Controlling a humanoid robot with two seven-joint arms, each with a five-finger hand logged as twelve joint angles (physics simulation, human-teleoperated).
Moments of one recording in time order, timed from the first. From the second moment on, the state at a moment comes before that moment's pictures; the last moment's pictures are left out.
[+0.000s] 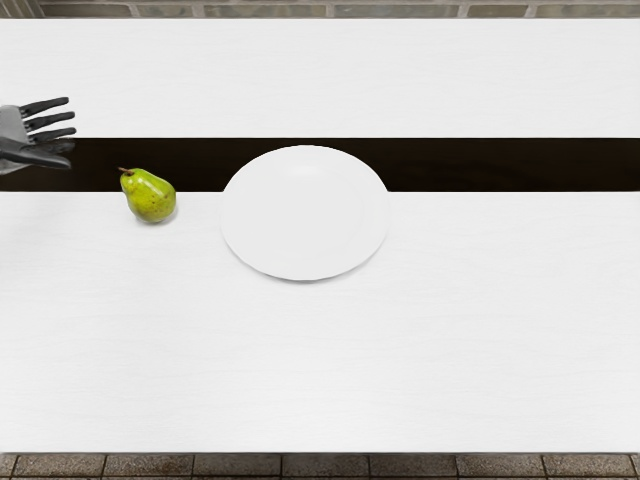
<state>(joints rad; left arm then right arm) -0.96 0.74 -0.42 -0.61 0.01 -0.61 0.17 -0.02 0.00 -0.12 0.12 0.10 0.08 0.01</state>
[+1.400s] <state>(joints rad) -1.06 0.49 -0.21 -0.65 0.54 -0.18 0.11 -0.01 0.00 -0.12 0.12 0.10 0.08 0.01</state>
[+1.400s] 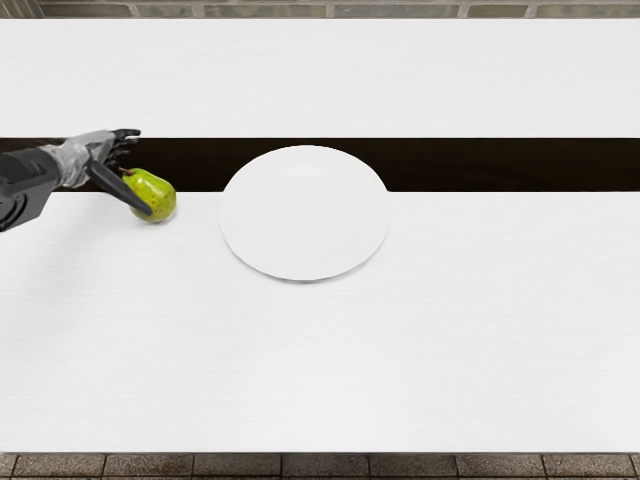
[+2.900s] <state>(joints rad) -1.03 0.55 -0.18 -0.81 0.54 -0.19 0.13 -0.01 0.00 -0.12 0.12 0.10 0.08 0.01</state>
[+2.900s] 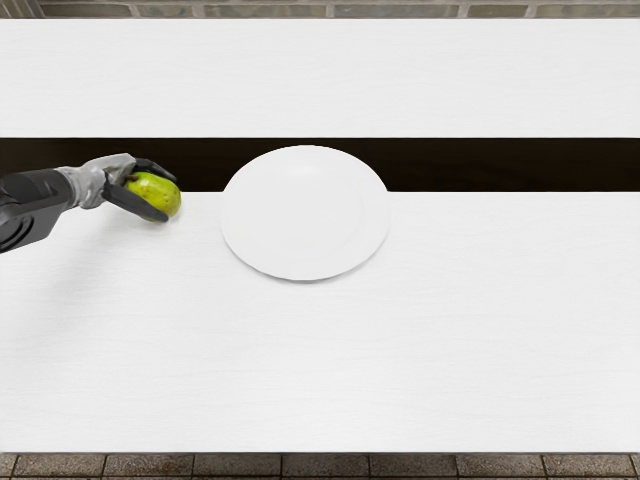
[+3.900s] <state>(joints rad) -1.08 0.55 -0.18 -0.82 0.54 -0.19 0.13 -0.01 0.00 -0.12 0.12 0.10 0.08 0.01</state>
